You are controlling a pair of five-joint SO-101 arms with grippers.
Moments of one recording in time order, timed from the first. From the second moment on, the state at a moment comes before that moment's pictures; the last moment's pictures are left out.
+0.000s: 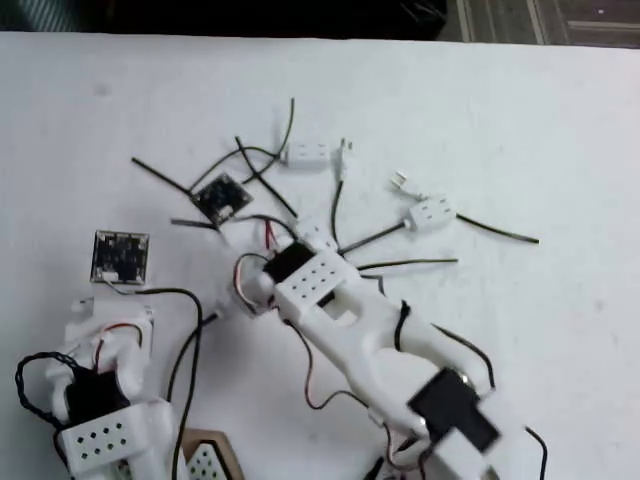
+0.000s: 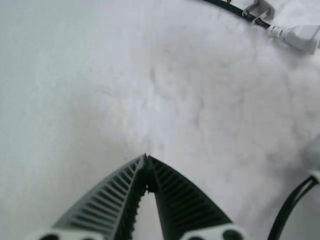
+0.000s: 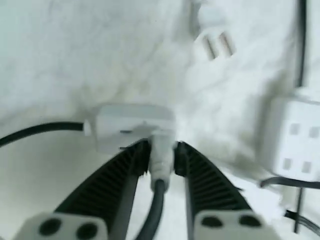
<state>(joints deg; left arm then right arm) -25.6 -87.5 86.0 59.9 -23.7 -46.9 5.1 31.6 52.0 3.1</state>
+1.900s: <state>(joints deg) -31.4 -87.7 85.8 59.8 -23.3 -49.8 31.3 -9.8 60.4 11.0</state>
